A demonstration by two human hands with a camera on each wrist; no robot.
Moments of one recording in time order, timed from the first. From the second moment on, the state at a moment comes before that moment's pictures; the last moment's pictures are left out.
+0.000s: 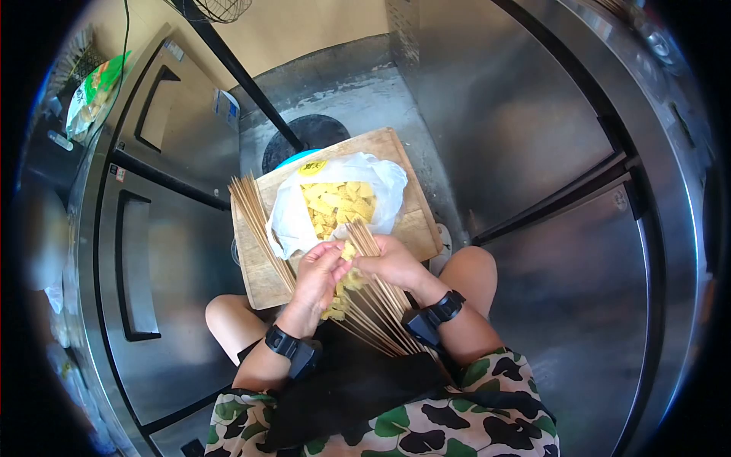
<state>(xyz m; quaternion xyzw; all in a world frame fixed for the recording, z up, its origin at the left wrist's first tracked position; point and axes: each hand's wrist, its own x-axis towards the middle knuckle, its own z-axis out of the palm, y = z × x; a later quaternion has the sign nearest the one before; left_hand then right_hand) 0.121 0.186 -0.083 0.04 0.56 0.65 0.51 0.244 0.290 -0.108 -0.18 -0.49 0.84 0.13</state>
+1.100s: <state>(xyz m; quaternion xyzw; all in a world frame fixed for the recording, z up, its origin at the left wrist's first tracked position) 0.055 0.190 -0.083 0.15 0.63 0.63 0.43 0.241 0.294 -0.103 -0.17 -0.43 0.88 0.08</state>
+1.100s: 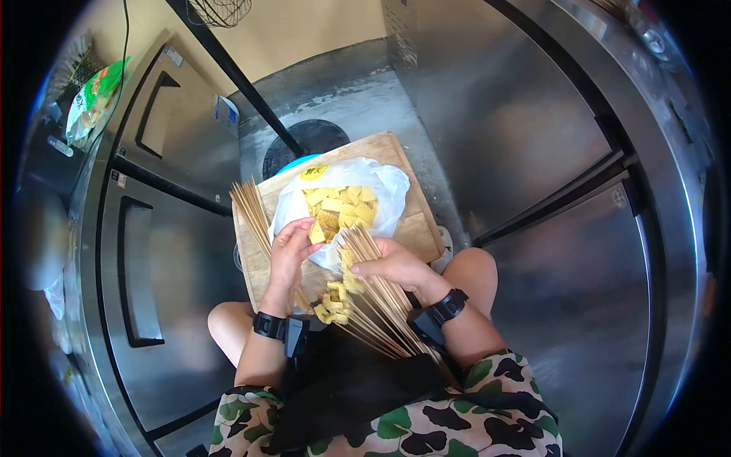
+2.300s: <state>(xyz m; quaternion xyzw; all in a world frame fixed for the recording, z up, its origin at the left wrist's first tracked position) 0.102 0.180 -0.072 0.14 0.63 0.63 0.43 0.244 0.292 -0.110 -0.13 -0.48 0.86 0.08</state>
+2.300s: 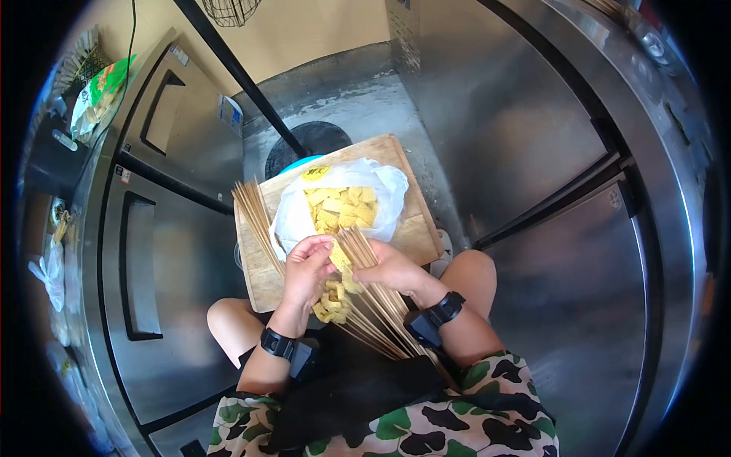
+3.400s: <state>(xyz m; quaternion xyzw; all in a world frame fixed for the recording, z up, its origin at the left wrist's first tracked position) 0.032 0.247 -0.131 0.60 0.79 0.08 0.09 0.259 0.310 -0.101 -0.16 -0.54 0.82 0.11</state>
